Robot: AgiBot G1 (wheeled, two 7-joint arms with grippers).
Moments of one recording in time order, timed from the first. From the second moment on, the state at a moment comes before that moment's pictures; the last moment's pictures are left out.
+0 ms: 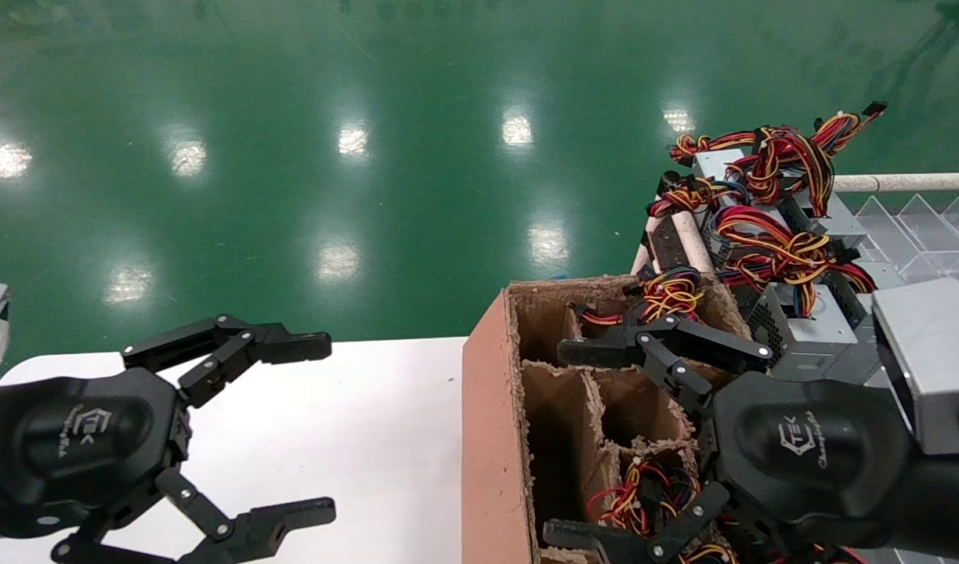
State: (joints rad) left arm -1.11 0.56 0.42 -1.25 0.63 1.43 -0.11; right arm 1.07 -0.61 -0.28 1.28 -0.73 -1.49 0.19
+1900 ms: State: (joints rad) left arm -1.11 0.56 0.42 -1.25 0.63 1.43 -0.11; right arm 1.12 -0.64 -0.35 0.91 -1.05 -1.18 0.20
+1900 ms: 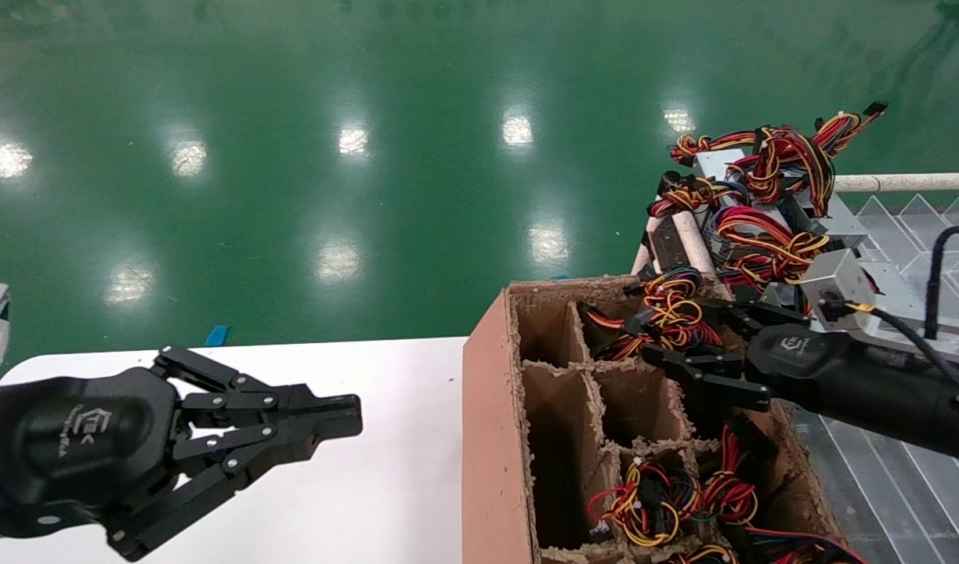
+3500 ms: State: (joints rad) left arm -1.11 0.56 0.42 -1.25 0.63 1.43 -0.11; right arm 1.11 -0.58 -0.32 1.07 -1.05 -1.13 0.22
